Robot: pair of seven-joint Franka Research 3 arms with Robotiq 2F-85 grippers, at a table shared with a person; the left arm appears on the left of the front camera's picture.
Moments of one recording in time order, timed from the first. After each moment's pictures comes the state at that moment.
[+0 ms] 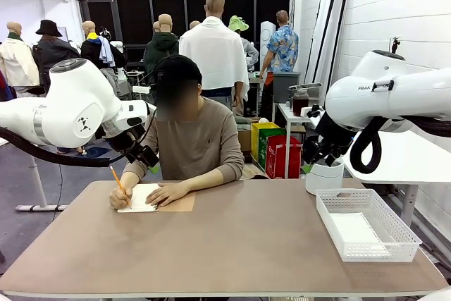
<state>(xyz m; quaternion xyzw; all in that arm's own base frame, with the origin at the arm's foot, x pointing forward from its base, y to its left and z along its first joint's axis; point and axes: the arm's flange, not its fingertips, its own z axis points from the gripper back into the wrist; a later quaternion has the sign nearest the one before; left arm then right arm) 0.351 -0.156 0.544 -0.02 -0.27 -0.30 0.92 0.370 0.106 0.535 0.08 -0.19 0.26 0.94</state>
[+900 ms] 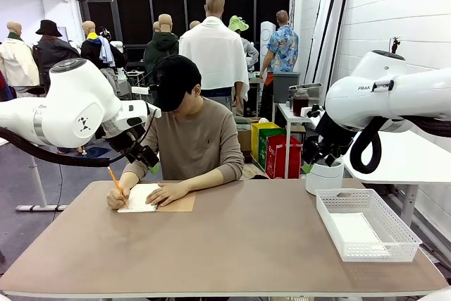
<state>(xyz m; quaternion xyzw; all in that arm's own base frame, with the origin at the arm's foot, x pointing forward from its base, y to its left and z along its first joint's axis) 0.351 -0.156 0.544 -0.02 -0.27 -0.30 0.92 0.370 0.106 0.535 0.08 -0.19 0.26 0.94</state>
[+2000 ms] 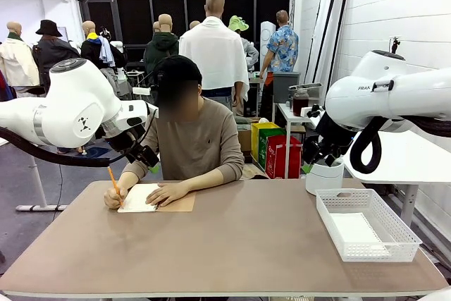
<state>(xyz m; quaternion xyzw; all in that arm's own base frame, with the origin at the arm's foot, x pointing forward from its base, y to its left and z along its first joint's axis) 0.351 -0.156 0.544 -0.02 -0.27 -0.30 0.92 0.370 0.106 0.535 0.08 -0.19 0.26 0.94</state>
